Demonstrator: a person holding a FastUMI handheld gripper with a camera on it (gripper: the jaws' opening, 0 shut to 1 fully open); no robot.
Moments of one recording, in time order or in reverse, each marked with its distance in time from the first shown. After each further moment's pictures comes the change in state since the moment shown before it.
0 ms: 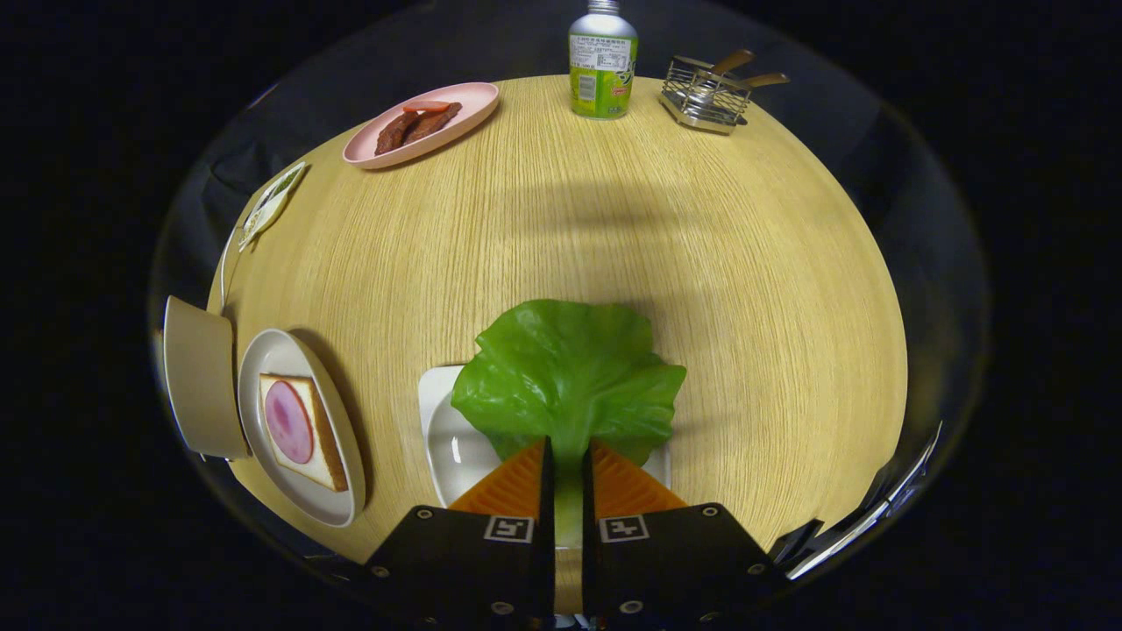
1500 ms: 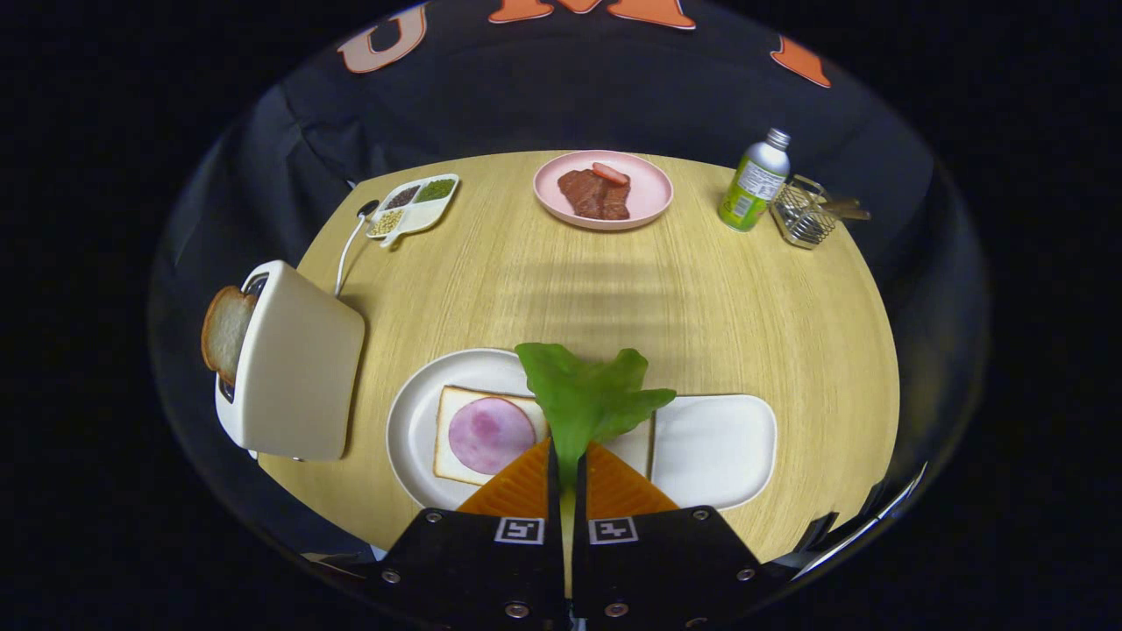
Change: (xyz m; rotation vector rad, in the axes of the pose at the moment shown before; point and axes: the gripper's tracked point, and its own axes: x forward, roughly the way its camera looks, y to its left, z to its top) arm -0.099 0.180 0.017 -0.193 -0.164 0.095
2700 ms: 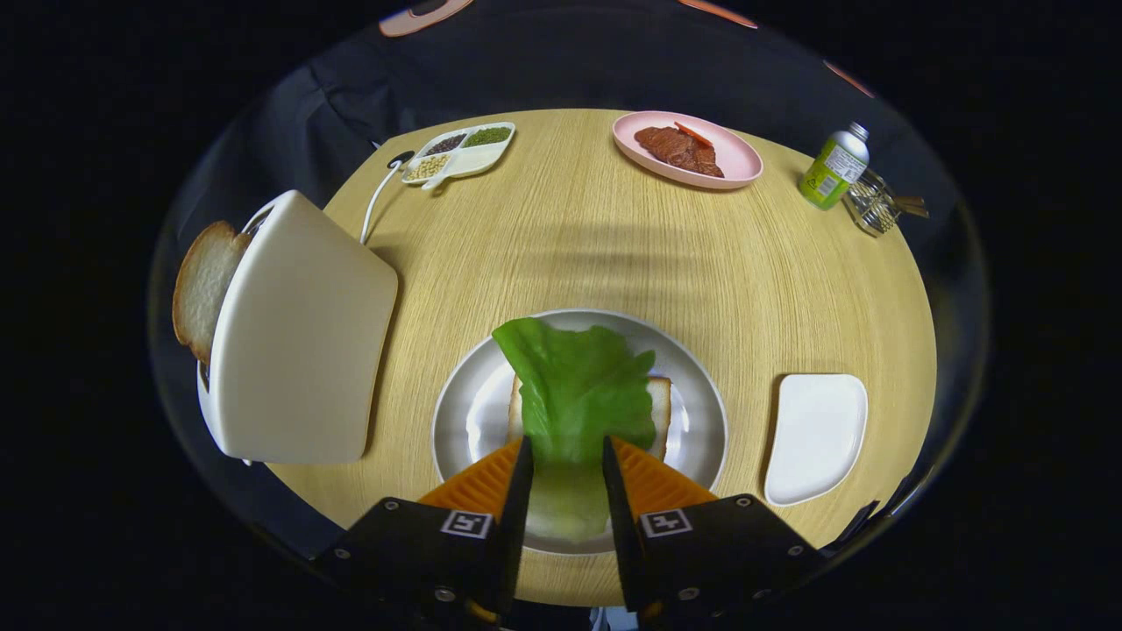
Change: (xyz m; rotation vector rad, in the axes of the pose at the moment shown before) arm 0.047 0.068 -0.032 -0.012 0.076 0.038
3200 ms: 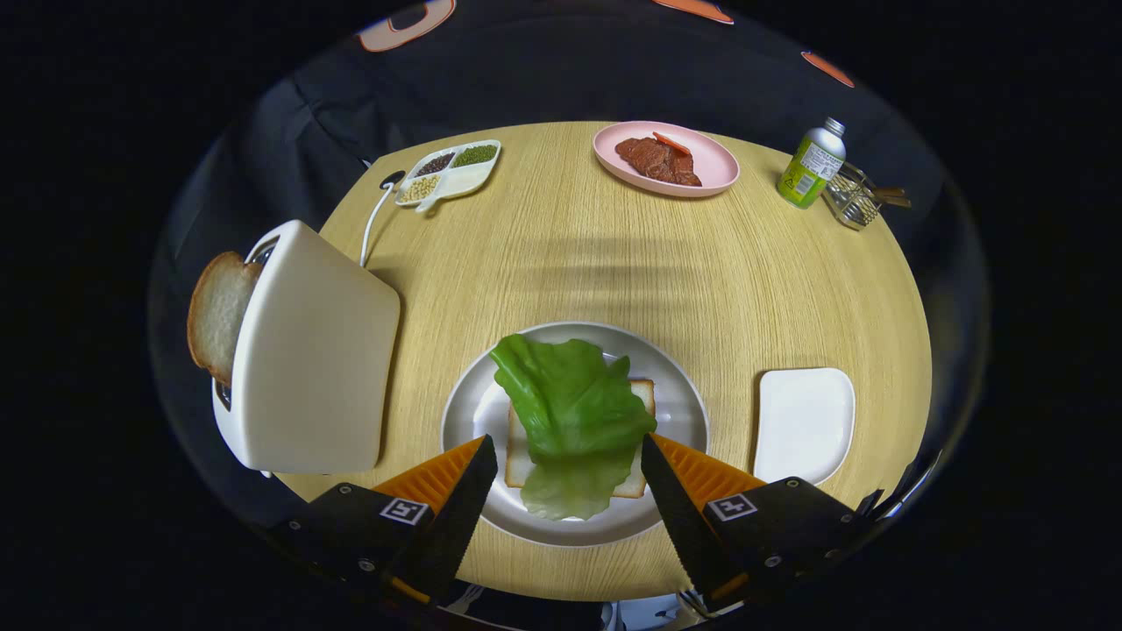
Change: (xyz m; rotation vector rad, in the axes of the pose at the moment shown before) arm -0.027 0.003 0.012 0.042 -0.034 0.000
